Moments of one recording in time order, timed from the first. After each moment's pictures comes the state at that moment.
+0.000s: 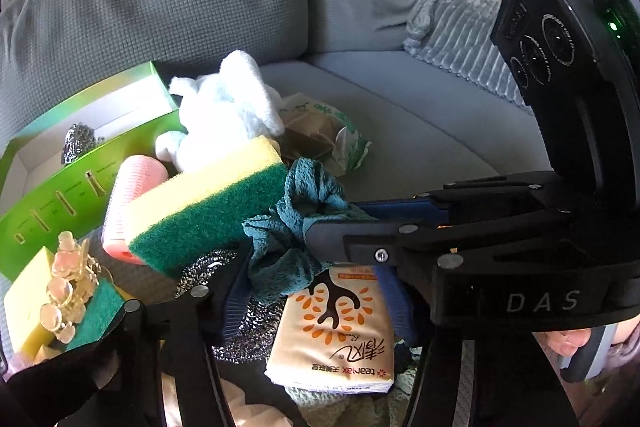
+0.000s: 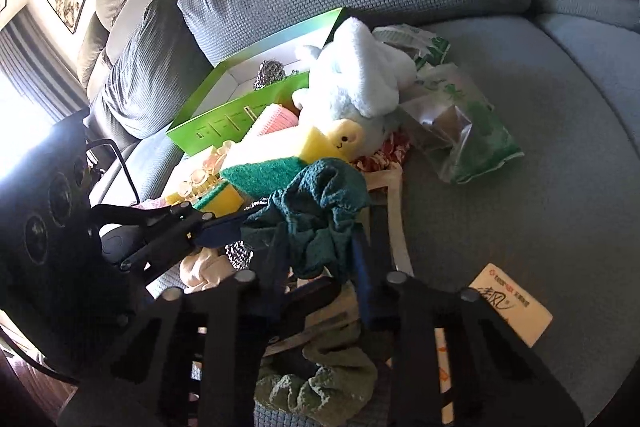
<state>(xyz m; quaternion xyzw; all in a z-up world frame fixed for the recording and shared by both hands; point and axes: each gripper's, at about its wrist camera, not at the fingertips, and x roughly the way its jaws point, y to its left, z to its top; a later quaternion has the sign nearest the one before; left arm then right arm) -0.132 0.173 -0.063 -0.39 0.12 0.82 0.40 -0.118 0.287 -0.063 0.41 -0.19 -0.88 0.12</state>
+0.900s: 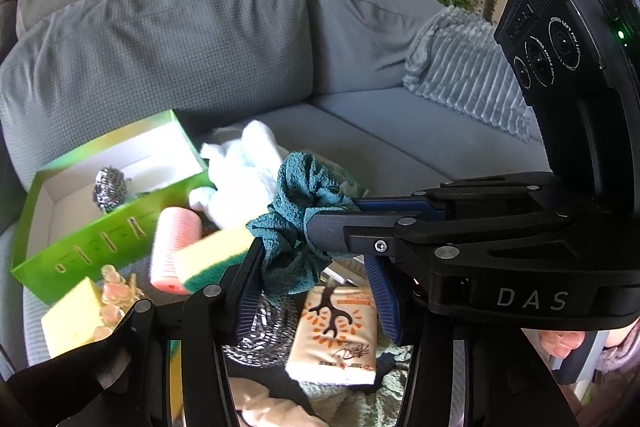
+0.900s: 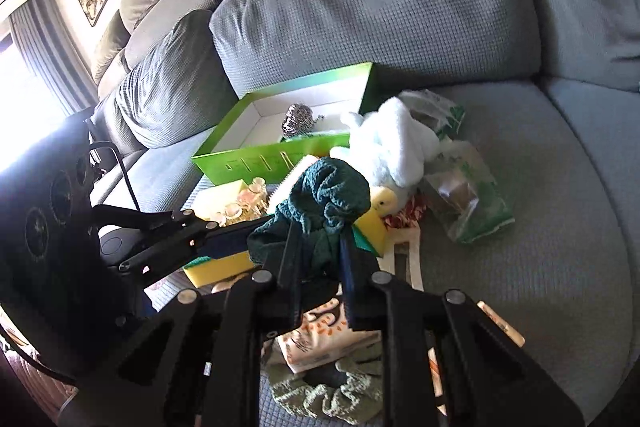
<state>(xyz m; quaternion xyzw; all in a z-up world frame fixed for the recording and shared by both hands) -0.126 0.154 -0.015 -0.34 0.10 0.85 0.39 -0.110 0.271 -0.010 0.36 -0.15 -0.91 0.12</state>
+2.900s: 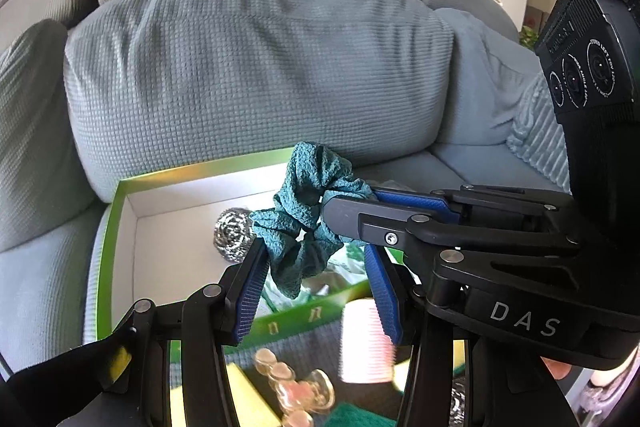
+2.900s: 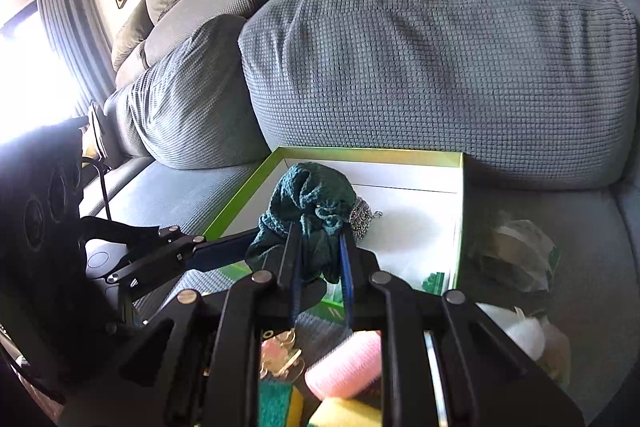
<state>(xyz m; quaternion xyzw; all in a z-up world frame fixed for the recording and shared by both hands) -0.274 0.073 0.011 -0.34 0.05 0.90 0.28 -0.269 0.201 0.020 0.33 -0.09 -0.92 0.18</state>
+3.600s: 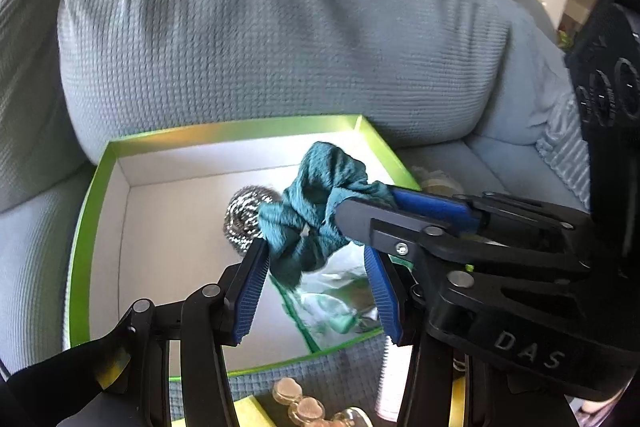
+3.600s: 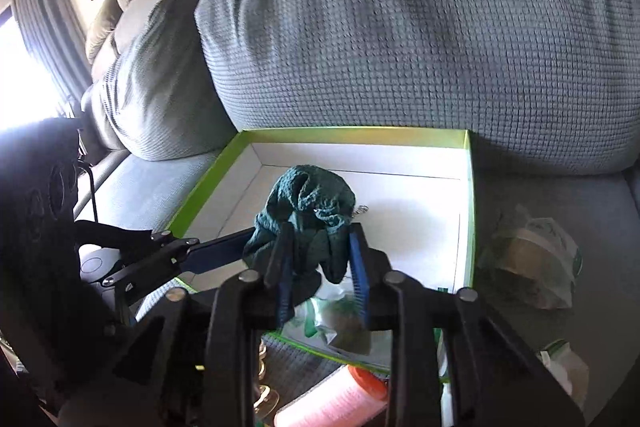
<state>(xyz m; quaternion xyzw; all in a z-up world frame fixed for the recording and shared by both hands) -0.329 0.074 -0.030 -0.42 0.02 0.88 0.24 -0.325 0.197 -0.015 0.38 -0.10 -0.91 0.15</state>
